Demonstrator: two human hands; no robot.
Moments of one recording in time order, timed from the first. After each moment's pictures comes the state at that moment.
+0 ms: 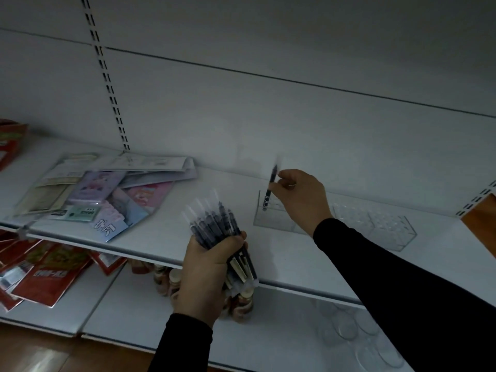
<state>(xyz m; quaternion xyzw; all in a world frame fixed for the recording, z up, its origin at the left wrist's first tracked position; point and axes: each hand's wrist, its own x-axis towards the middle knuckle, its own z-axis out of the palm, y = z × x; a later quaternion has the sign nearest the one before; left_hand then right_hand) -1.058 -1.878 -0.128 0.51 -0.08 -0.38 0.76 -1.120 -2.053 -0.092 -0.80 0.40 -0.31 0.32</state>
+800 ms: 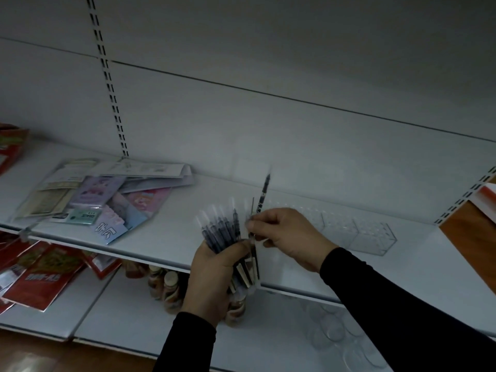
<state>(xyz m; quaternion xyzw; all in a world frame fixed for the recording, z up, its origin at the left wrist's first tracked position) -1.074 -1.876 -0.115 0.51 -0.11 -0.41 0.75 -1.147 -1.997 -0.074 -0.74 0.34 -0.14 0.56</state>
